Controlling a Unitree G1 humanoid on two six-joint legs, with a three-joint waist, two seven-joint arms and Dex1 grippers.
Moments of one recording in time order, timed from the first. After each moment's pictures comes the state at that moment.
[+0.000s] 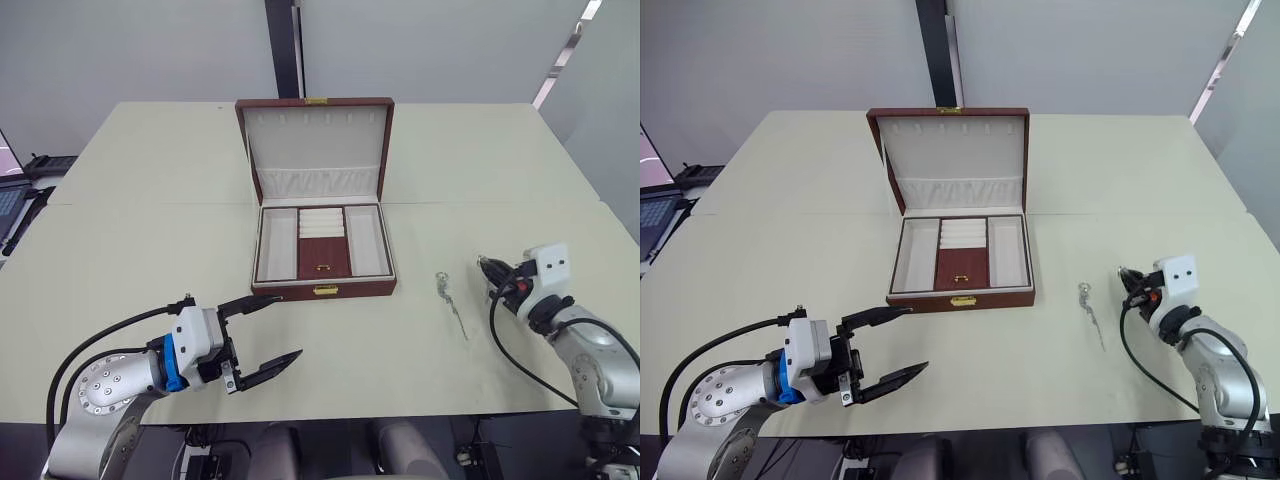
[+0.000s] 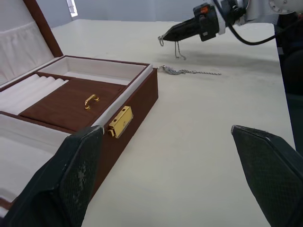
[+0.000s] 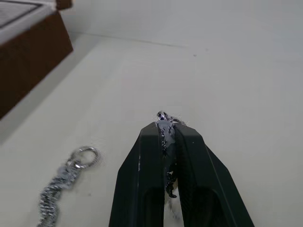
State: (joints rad) left arm 0.23 0.66 0.14 -0.42 -0.50 0.03 -0.99; right arm -0.13 -0.54 -0.26 -0.16 0.42 0.48 0.59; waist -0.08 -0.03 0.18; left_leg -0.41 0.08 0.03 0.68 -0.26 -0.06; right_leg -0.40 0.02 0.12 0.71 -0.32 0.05
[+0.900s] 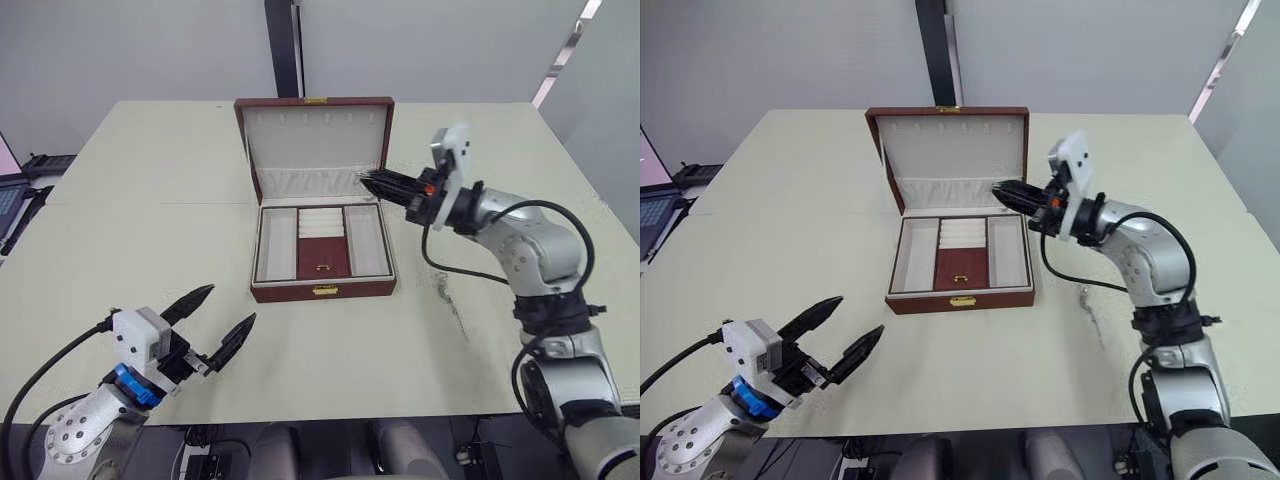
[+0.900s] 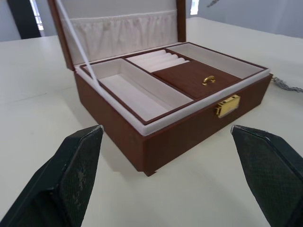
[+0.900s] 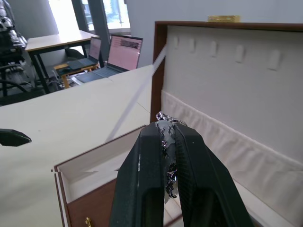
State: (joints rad) left arm 0.41 0.47 0.33 -0.51 -0.53 0.09 -0.68; right arm -0.82 -0.37 0.07 0.05 0.50 0.59 0.83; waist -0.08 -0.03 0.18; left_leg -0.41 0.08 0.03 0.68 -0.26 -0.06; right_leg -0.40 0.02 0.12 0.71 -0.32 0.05
